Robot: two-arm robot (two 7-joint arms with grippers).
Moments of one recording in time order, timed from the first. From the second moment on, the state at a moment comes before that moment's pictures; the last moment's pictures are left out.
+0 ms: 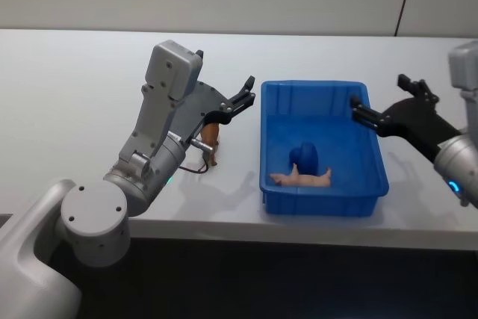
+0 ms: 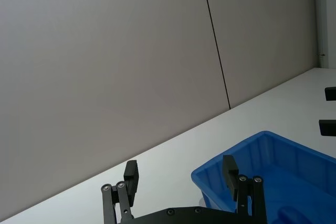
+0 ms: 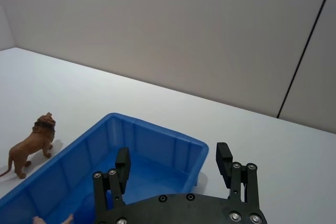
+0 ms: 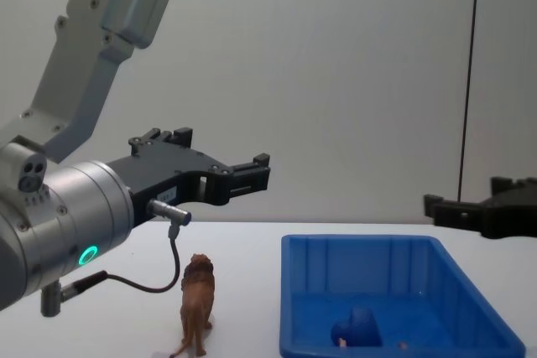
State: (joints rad) left arm -0.24 0.38 0.45 -1.63 -0.20 0.01 -0.01; right arm 0.14 0.26 -0.19 -1.60 0.19 0.16 0.26
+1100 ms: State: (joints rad) left arm -0.14 0.43 0.44 -1.64 -0.28 0.03 0.05; right arm 0.11 0.30 -0.15 -1.61 0.23 0.13 0.24
